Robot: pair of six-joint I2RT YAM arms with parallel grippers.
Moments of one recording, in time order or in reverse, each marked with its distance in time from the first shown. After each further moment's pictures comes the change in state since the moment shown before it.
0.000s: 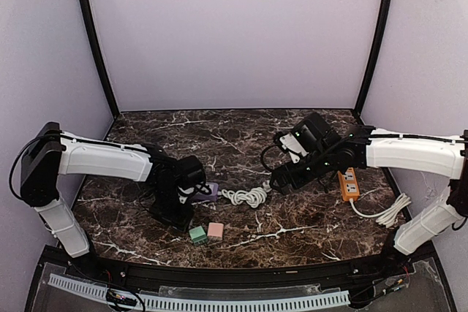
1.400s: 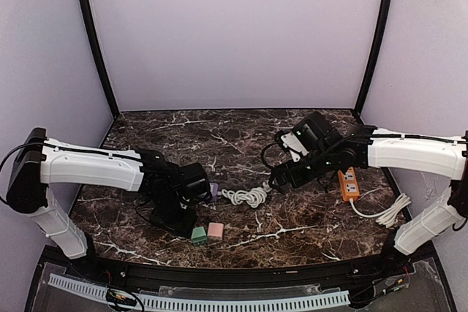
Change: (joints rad) left arm -0.145 -0.089 0.009 -0.042 -0.054 -0.202; right arm -0.001 -0.011 0.000 0.005 -0.023 0.048
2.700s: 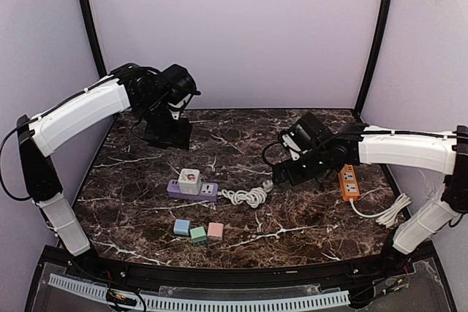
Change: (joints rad) left arm 0.317 0.164 0.745 -0.312 -0.162 0.176; right arm -0.016 0.075 0.047 -0.053 0.121 0.050
